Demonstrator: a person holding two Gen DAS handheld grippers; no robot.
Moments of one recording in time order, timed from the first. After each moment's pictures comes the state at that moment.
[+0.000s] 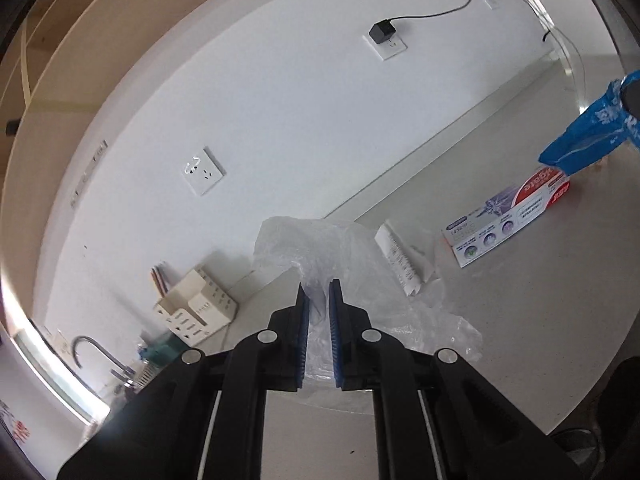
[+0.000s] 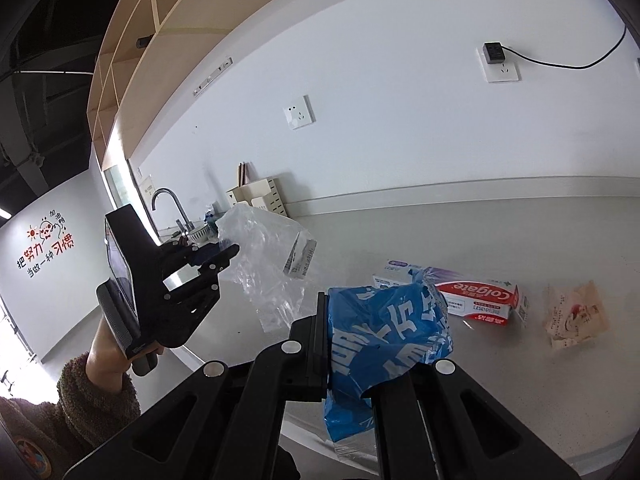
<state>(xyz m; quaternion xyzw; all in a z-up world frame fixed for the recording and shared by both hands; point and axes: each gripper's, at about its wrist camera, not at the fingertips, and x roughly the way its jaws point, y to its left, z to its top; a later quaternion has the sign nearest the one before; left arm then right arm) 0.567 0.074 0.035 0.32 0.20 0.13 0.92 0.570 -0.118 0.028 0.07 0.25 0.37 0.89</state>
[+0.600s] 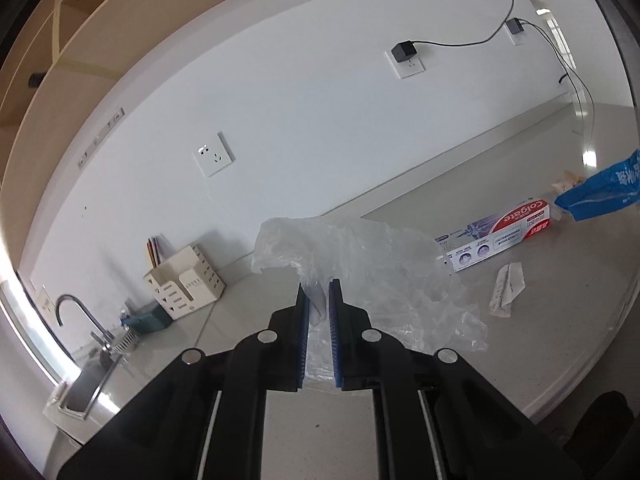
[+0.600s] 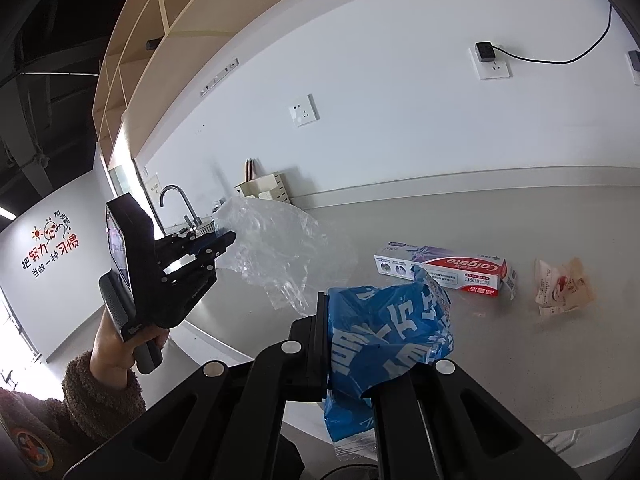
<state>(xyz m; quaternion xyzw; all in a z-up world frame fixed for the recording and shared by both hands) 0.518 0.077 0.055 0.21 0.20 0.12 0.95 0.531 -0.148 0.026 0.08 0.25 0.38 0.89</state>
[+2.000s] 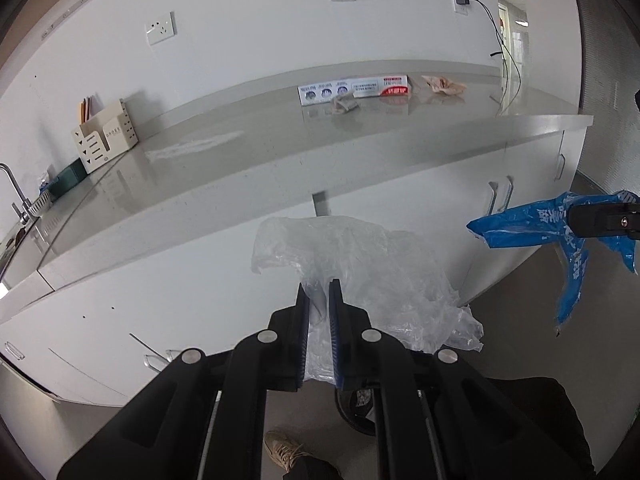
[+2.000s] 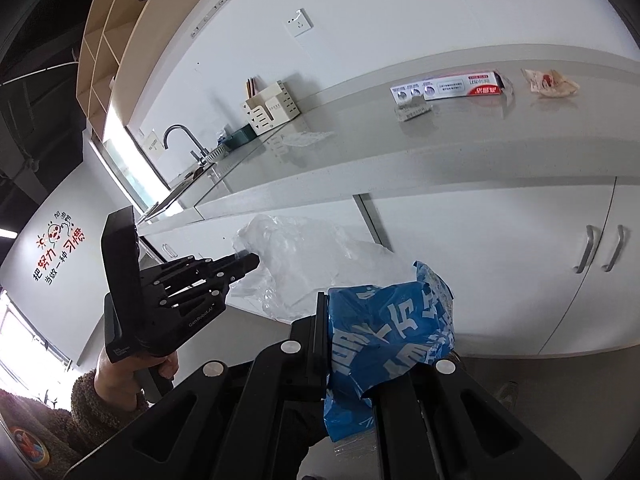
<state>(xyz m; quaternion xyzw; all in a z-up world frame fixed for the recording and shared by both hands) 0.324 0.055 -0.095 0.09 0.36 -0.02 0.93 0.366 -0.139 -0.103 0.10 0.38 0.37 0.84</state>
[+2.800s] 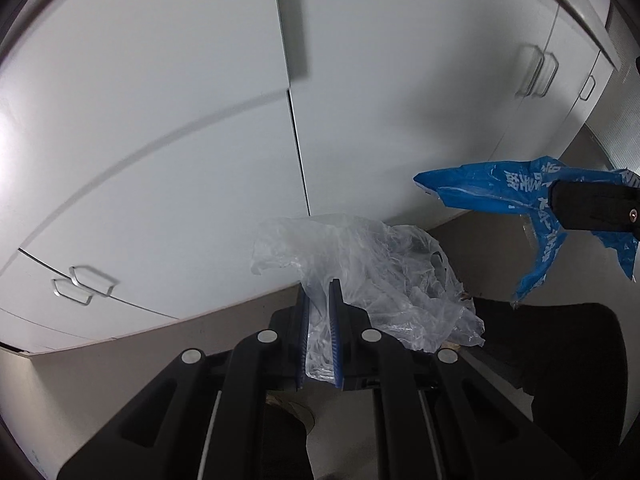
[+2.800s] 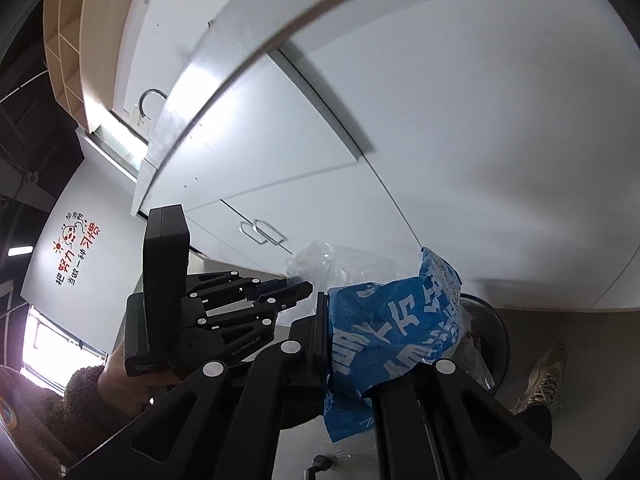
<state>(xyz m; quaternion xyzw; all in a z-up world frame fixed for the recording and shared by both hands) 0.404 0.063 -0.313 0.05 0.54 -0.04 0.84 0.444 -0.096 -0.295 0.13 0.48 0.40 0.77</state>
